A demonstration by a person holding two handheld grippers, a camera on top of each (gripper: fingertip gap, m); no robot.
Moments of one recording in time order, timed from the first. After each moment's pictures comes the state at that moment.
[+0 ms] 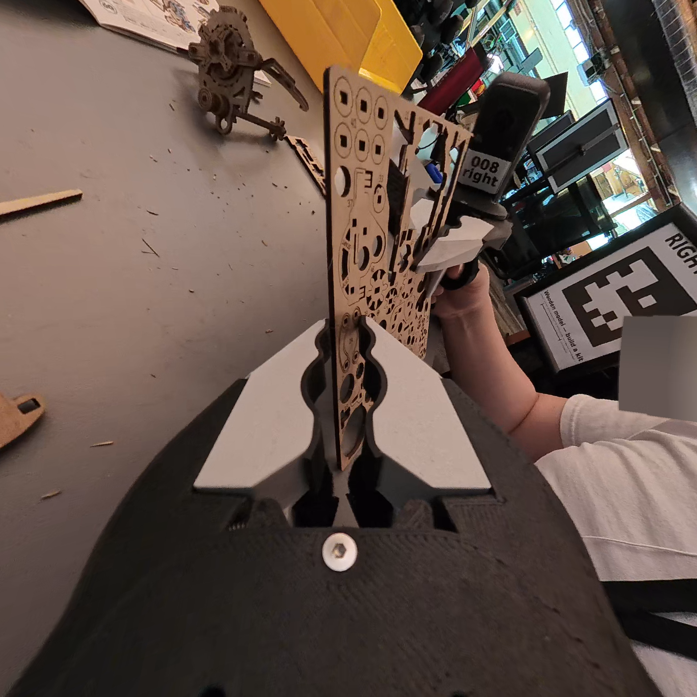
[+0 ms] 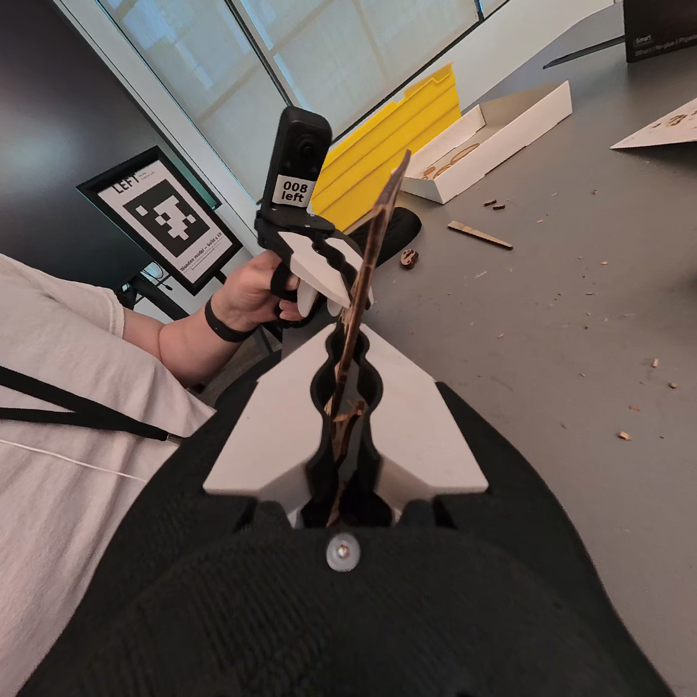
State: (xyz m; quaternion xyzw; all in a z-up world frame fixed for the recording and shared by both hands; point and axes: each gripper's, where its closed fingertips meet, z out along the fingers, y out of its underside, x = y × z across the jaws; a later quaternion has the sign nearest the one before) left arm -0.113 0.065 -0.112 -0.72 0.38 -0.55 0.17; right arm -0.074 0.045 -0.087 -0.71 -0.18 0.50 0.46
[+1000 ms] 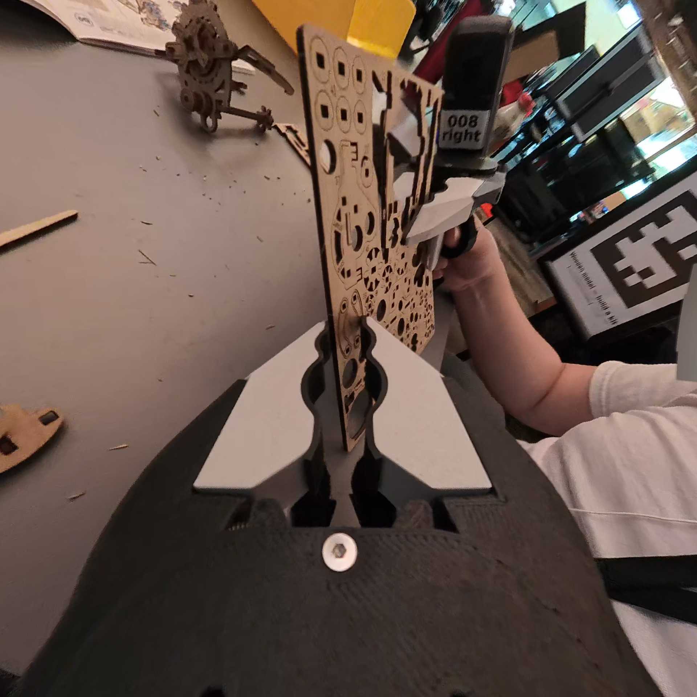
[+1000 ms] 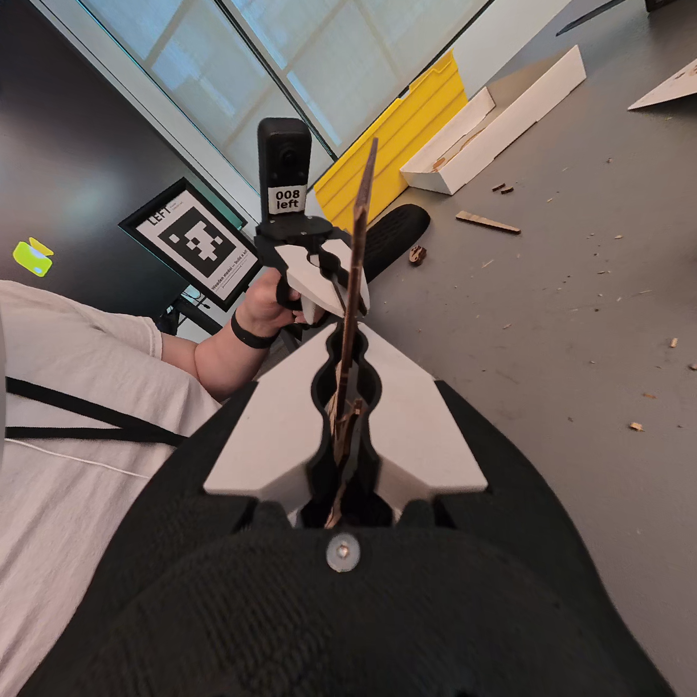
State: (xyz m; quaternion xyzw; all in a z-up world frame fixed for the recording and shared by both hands) left arm -0.117 0.061 -0.114 -0.71 0.43 -0.53 0.19; right arm -0.070 0.050 -0.088 -0.70 -0.15 0.55 0.42
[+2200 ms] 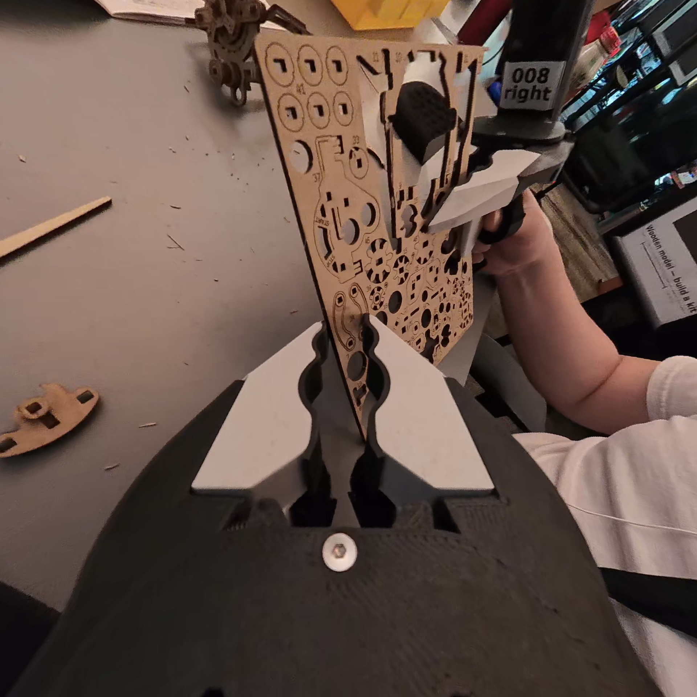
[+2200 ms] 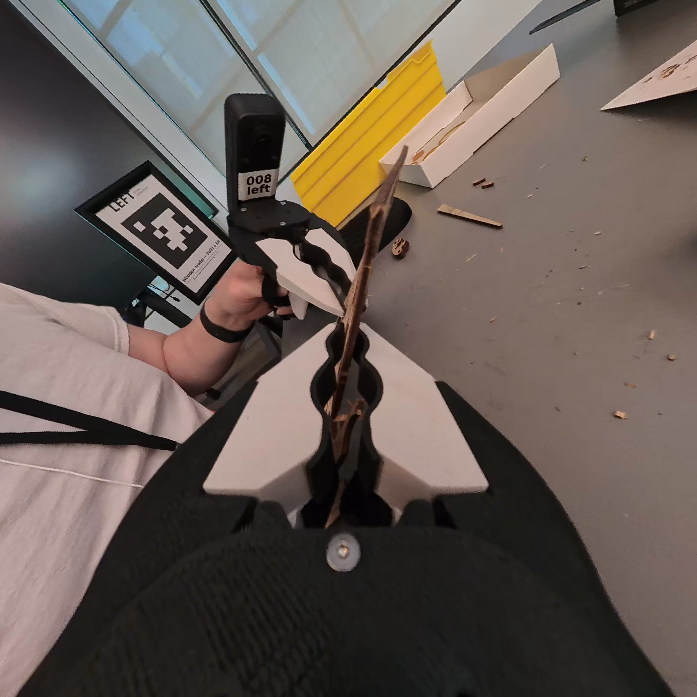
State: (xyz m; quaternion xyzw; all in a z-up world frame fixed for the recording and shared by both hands) left arm -0.120 0.066 -0.127 -0.74 0.45 -0.46 0.19; right arm -0.071 0.051 -0.095 -0.72 -0.15 0.52 0.43
